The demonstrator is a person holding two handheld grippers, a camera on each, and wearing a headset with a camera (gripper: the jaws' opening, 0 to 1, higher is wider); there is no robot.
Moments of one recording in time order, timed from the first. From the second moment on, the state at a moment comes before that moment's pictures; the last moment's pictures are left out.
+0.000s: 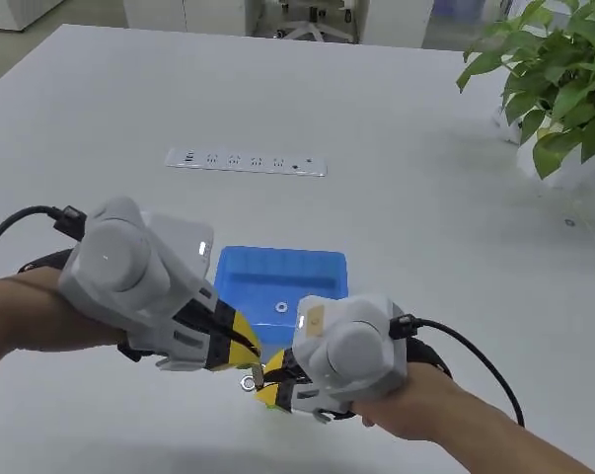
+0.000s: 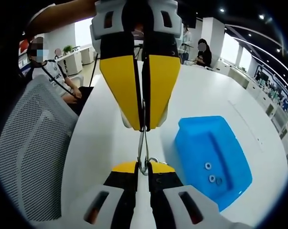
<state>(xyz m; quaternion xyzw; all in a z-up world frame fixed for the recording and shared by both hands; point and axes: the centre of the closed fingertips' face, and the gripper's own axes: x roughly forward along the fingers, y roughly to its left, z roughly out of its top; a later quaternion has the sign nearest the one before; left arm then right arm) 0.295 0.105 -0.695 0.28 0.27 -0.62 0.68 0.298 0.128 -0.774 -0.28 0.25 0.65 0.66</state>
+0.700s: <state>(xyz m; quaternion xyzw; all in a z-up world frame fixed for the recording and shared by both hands) 0.306 0.103 -0.665 0.29 0.26 -0.62 0.69 0.313 0.126 -0.743 -0.29 0.23 0.64 0.67</state>
